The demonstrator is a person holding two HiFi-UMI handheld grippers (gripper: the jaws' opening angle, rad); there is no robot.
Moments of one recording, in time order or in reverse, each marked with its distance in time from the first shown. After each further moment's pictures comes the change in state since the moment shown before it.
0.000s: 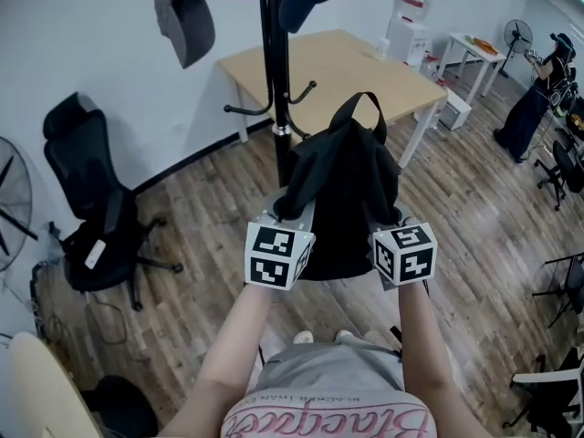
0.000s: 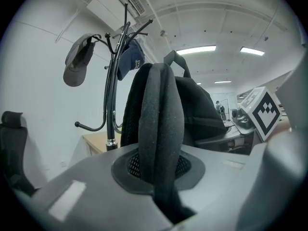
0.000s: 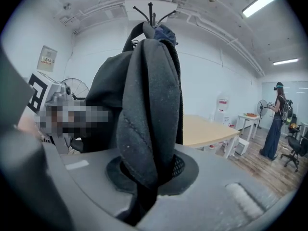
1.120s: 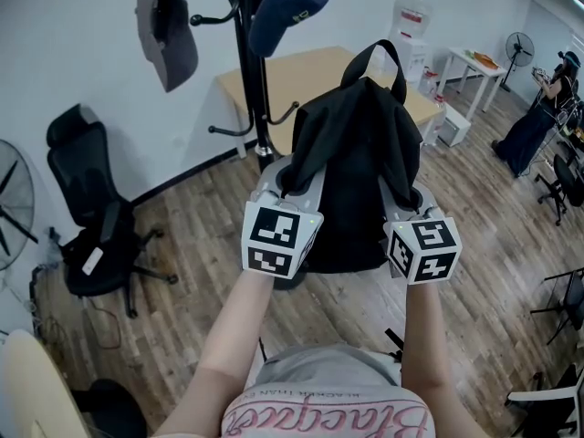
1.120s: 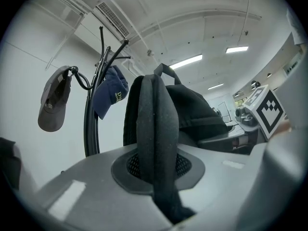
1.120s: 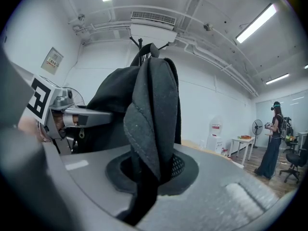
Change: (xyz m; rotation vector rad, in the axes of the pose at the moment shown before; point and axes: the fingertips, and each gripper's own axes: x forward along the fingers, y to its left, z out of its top) left arm 0.038 -0.037 0.127 0.166 -0.242 0.023; right arm -0.049 -0.078 0.103 -0.072 -0.276 -0.072
